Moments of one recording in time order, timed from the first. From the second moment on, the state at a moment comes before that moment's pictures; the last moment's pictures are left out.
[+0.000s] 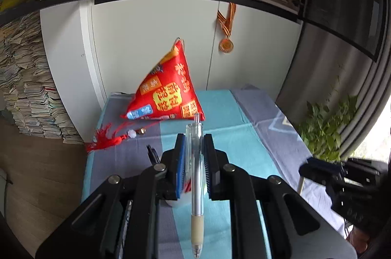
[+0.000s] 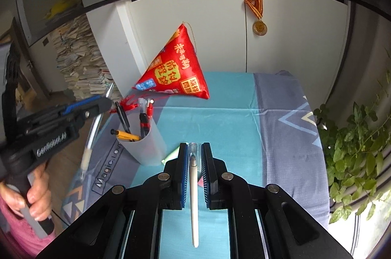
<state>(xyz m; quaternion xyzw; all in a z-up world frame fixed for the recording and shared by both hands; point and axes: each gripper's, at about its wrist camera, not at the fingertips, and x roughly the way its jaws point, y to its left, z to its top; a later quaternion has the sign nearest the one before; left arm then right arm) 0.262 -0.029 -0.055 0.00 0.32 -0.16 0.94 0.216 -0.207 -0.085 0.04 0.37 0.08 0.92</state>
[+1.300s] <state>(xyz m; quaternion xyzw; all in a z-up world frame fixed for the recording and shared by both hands) 0.279 0.027 -0.105 -0.09 0.25 -0.14 0.95 0.310 -0.119 -0.030 0.06 0.29 0.12 0.95</state>
